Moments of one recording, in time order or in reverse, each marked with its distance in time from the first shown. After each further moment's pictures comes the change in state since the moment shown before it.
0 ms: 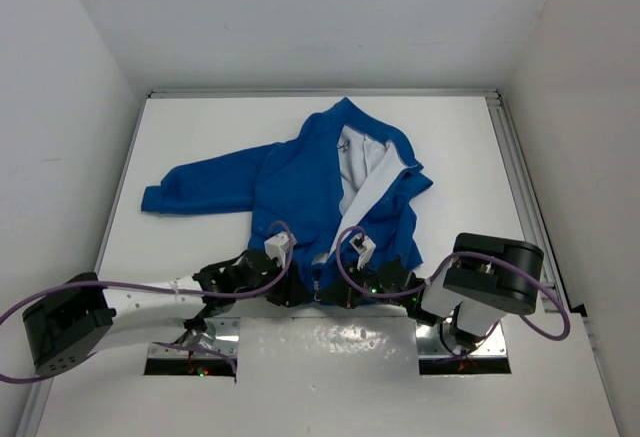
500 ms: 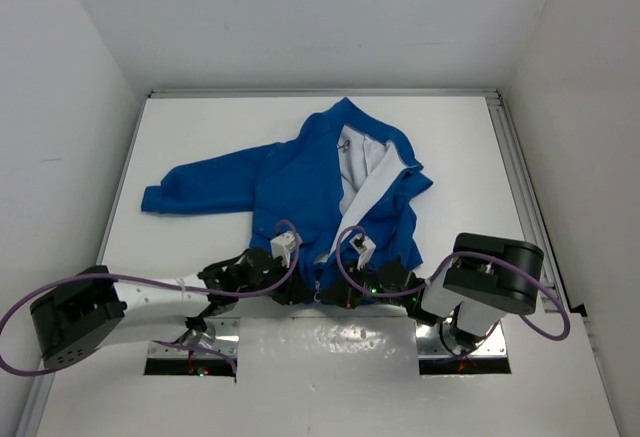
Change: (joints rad) left arm 0.000 0.078 0.003 0.129 0.070 0.025; right arm 0.000 0.000 0.000 -0.002 -0.004 0.015
